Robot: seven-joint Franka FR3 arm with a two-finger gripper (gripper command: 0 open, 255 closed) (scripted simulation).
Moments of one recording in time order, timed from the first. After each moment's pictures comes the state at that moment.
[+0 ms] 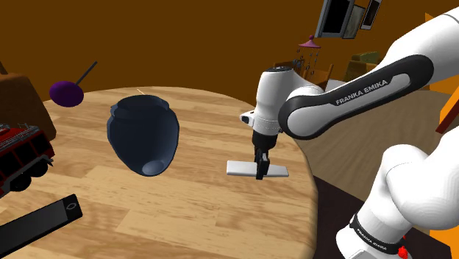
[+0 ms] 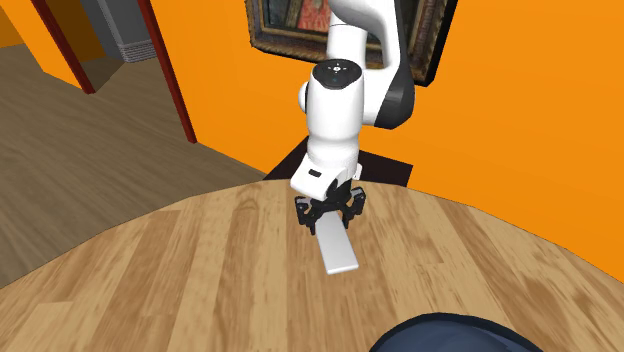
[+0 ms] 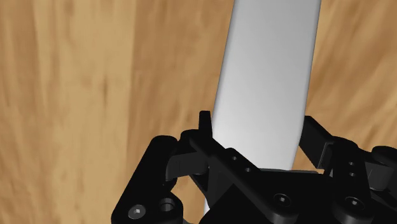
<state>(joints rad) 0.25 -0.41 0.12 -2.65 0.07 2.24 -0.39</state>
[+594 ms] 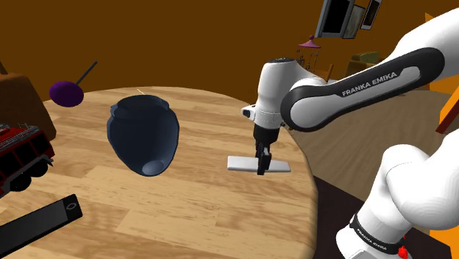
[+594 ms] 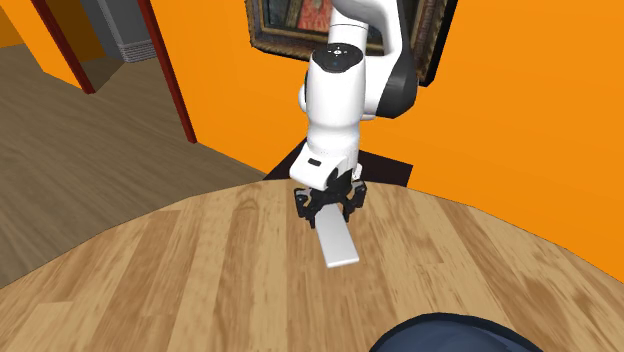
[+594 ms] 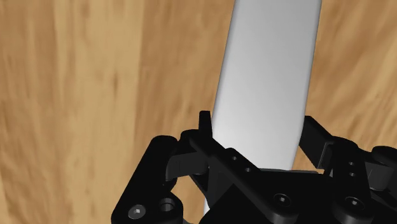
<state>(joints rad) 0.25 -0.45 0.12 -2.62 0.07 2.18 -0.39</state>
